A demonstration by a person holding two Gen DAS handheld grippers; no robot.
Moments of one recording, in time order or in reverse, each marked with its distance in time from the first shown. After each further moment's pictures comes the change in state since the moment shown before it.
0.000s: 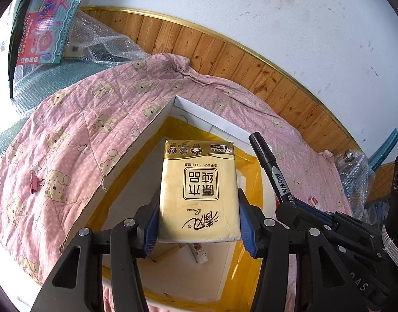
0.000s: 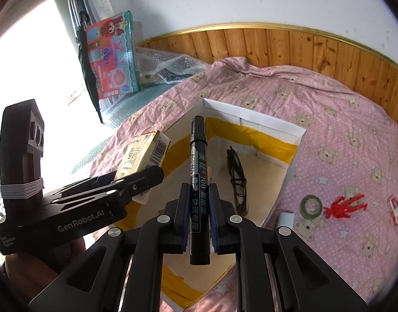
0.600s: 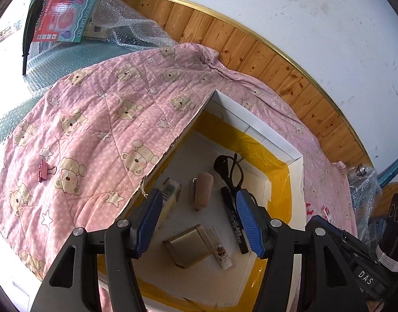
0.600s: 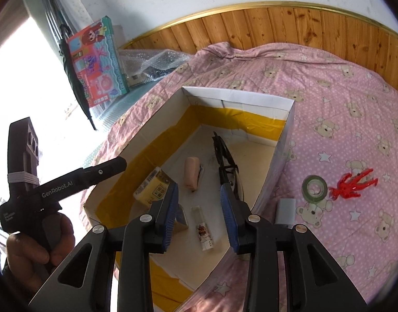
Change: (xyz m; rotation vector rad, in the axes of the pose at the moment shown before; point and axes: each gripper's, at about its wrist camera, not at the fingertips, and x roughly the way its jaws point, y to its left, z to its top) left arm 0.010 0.042 0.003 -0.110 0.049 0.030; right arm 0.006 -0.038 -0.017 0.141 0.023 0.038
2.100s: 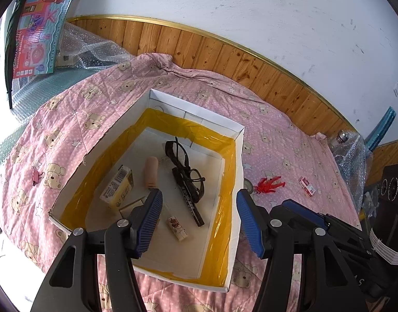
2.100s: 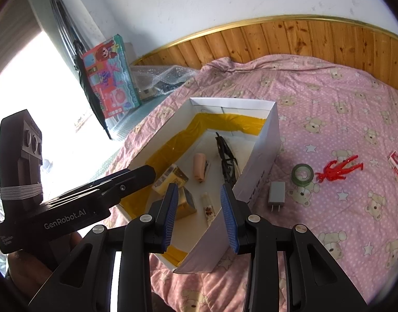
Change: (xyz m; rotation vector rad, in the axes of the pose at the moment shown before) left arm -0.047 -0.094 -0.048 0.184 -0.025 -0.032; right arm -0.072 -0.006 -0.034 0.030 -0.087 0.050
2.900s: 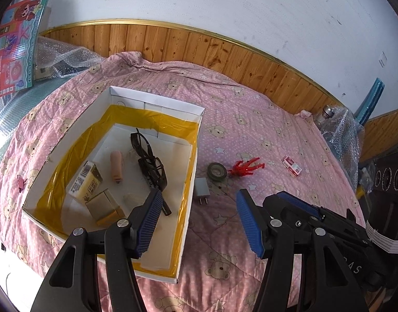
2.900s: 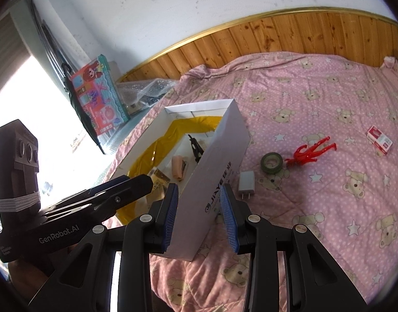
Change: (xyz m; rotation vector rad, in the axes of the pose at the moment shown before) left arm 0.012 -0.069 -0.019 0.120 0.047 -0.033; right arm -0.041 -0.059 -0.022 0.121 -0.056 -0.018
